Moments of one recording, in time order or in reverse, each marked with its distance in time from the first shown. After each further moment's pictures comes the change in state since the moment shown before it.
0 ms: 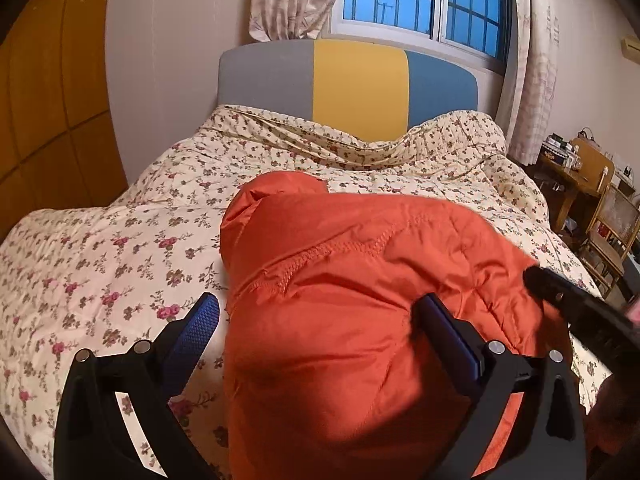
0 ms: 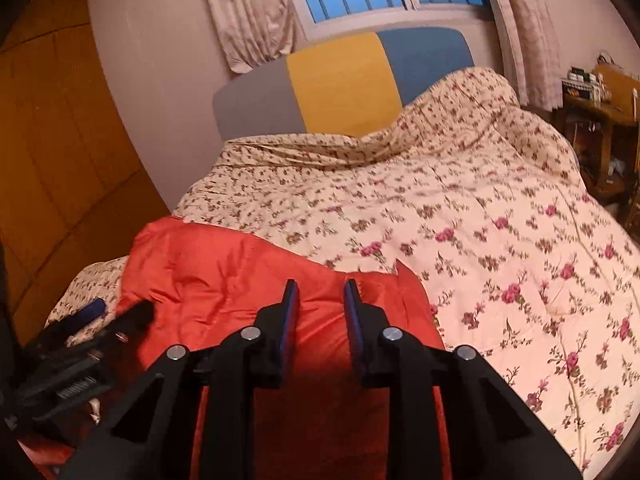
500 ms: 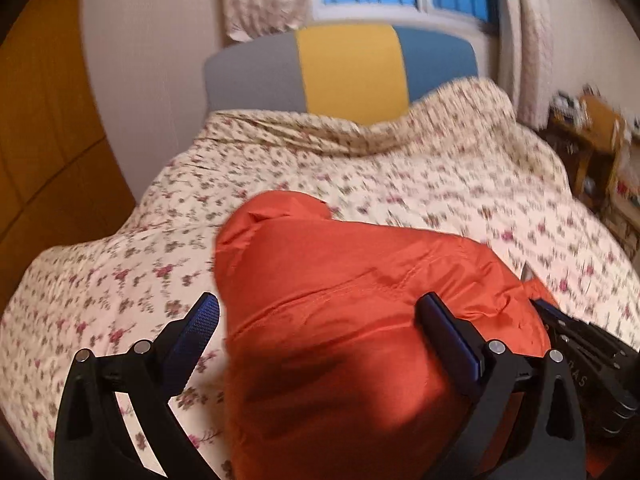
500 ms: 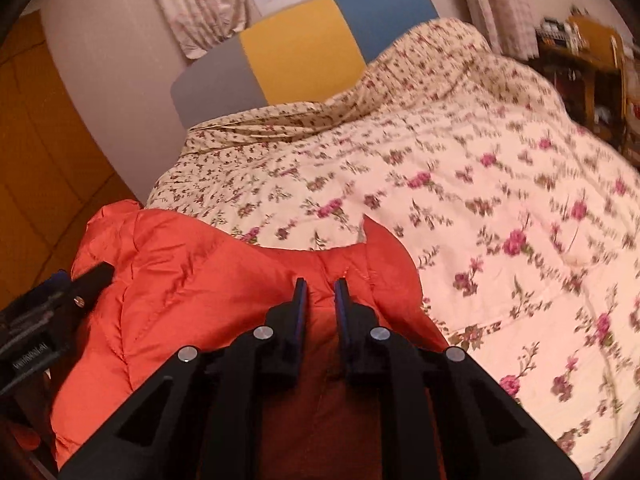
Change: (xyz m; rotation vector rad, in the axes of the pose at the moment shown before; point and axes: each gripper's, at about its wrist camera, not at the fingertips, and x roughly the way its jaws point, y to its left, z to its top) left arm 0.044 -0.034 0.017 0.157 0.065 0.077; right arm 0.053 -0.046 -0.021 0.153 0.089 -0.031
